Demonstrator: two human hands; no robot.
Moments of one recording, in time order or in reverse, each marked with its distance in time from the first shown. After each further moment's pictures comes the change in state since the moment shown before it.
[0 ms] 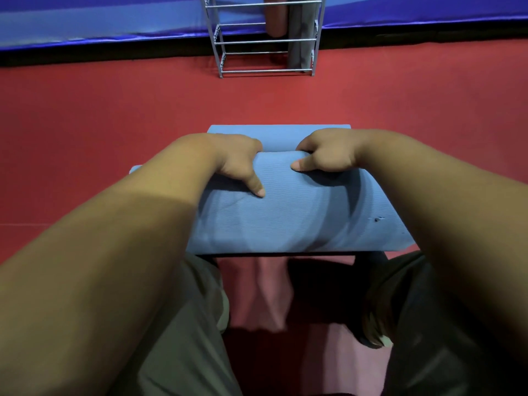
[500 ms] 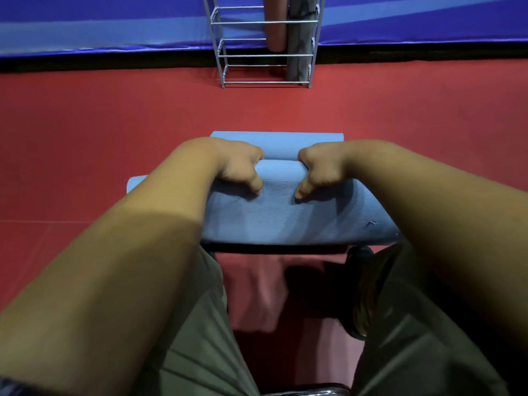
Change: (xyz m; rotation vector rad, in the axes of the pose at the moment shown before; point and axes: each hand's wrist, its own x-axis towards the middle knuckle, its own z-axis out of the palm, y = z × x) left_hand -0.051 0.022 -0.002 -0.041 -0.021 0.015; right_hand -0.050 -0.032 0.003 -0.164 -0.077 0.034
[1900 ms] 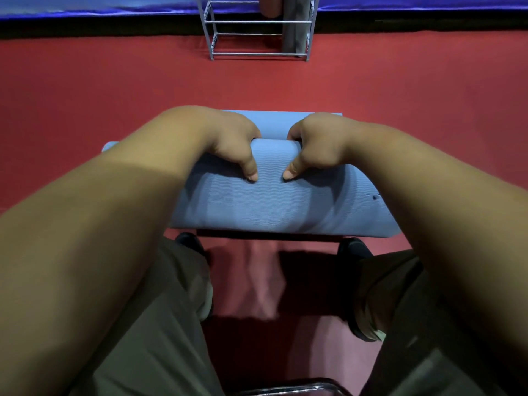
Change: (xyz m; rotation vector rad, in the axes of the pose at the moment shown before) left_hand 0.048 0.017 -0.014 0.105 -0.054 -0.037; right_hand 0.030 0.029 0.000 0.040 0.175 -0.012
